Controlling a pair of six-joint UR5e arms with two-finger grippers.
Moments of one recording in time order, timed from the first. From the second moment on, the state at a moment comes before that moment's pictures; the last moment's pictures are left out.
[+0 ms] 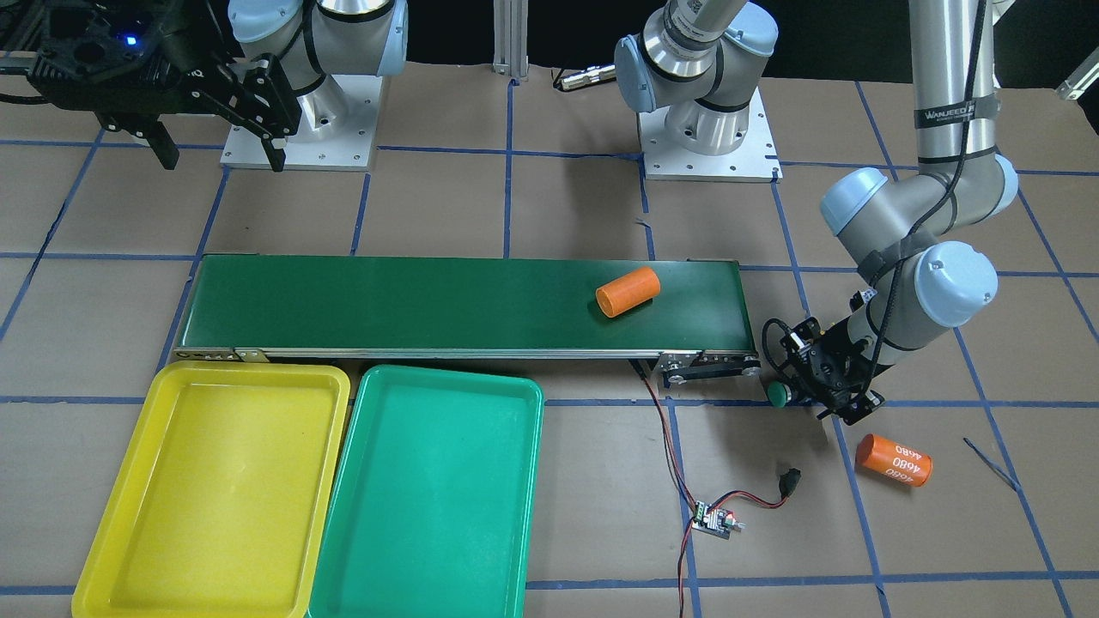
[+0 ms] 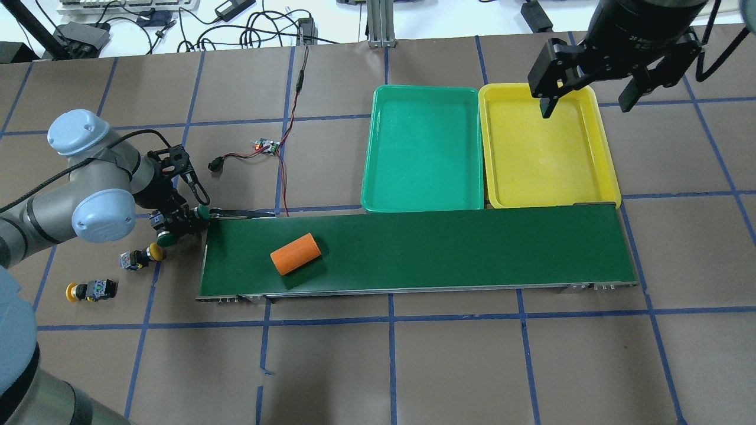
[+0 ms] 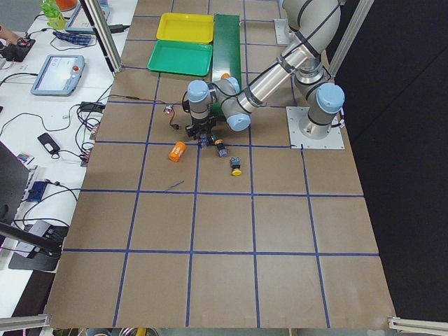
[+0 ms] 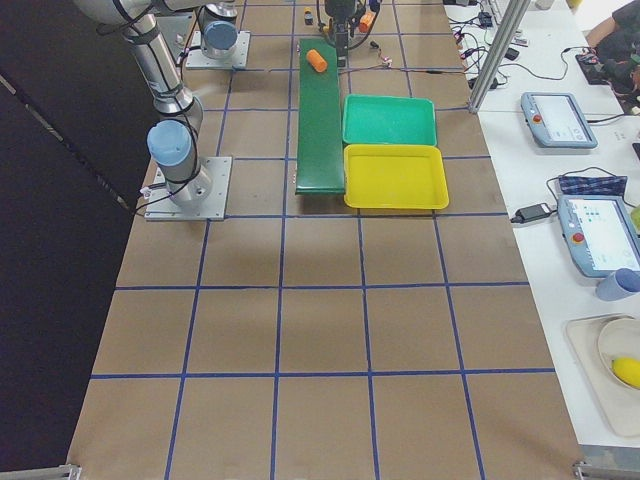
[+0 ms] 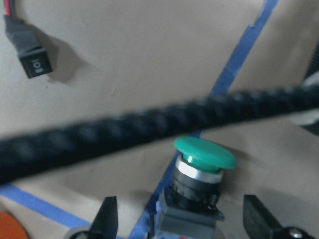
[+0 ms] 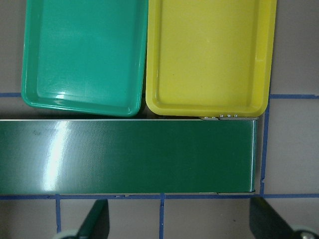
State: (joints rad) left arm -1.19 -1.96 -2.02 -0.71 1.52 1.43; right arm 1.58 -1.61 1.46 -1.47 -1.59 -0.01
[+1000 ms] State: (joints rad) left arm -1.28 -1.79 -1.92 -0.91 1.51 0.74; right arm 1.58 -1.62 1.46 -1.47 -1.59 -0.01
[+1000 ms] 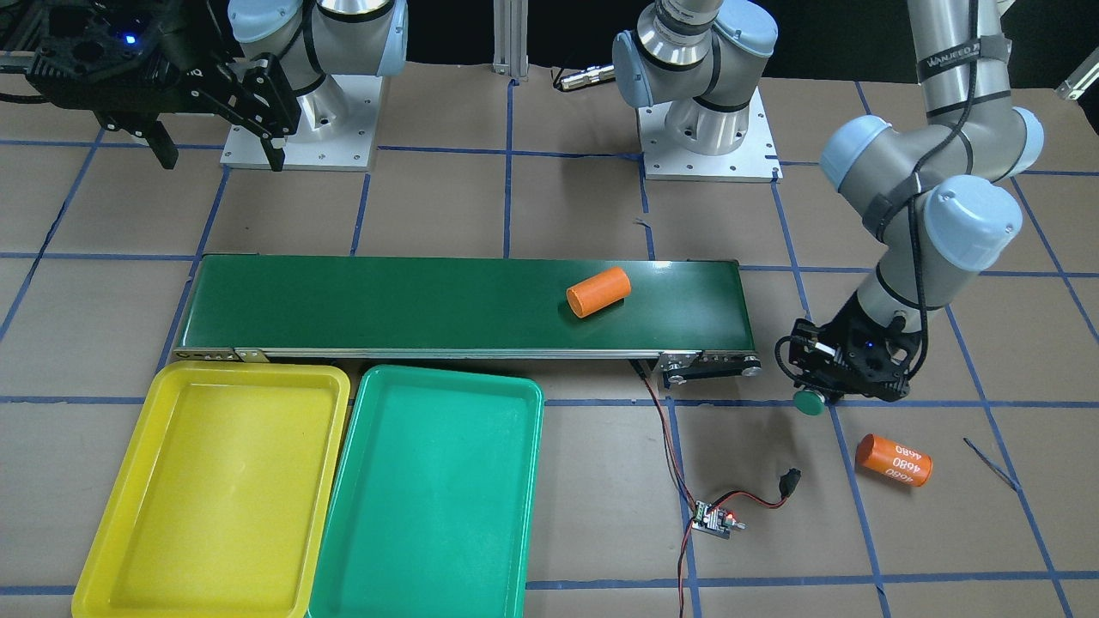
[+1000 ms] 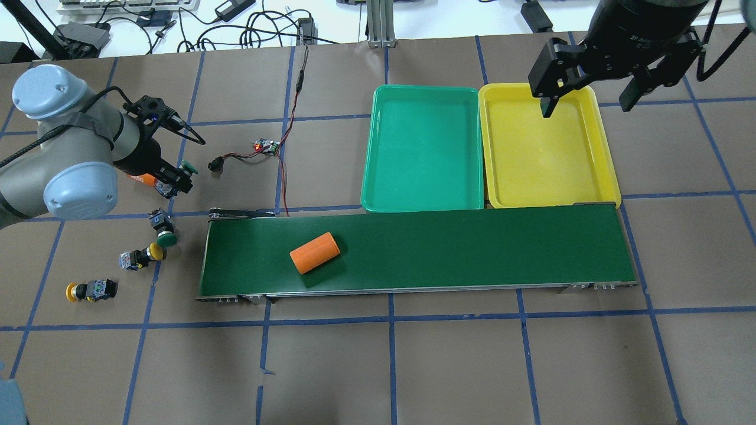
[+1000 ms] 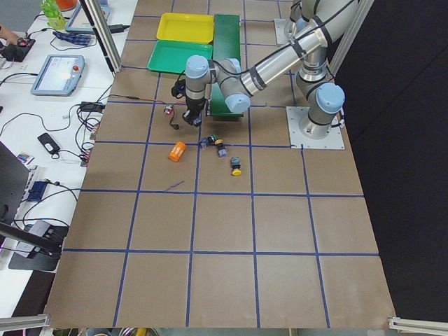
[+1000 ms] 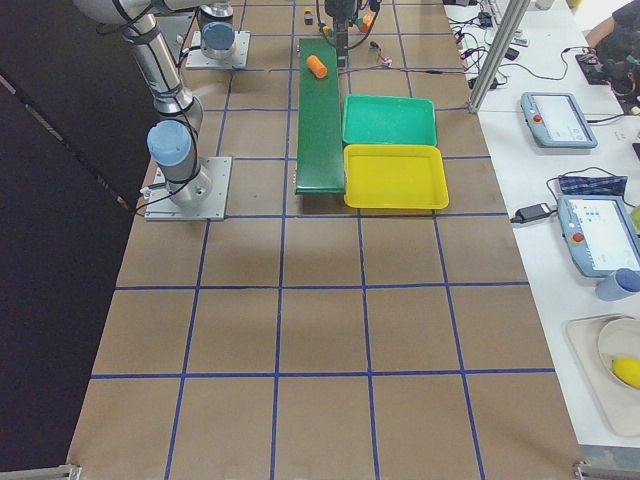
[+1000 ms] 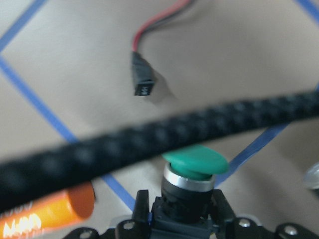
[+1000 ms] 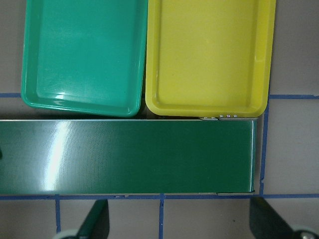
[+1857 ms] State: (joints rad) left arm -1.50 -1.64 -2.11 -1.04 1.51 -0.01; right arm 1.58 -1.61 1.46 -1.46 -1.59 -0.01
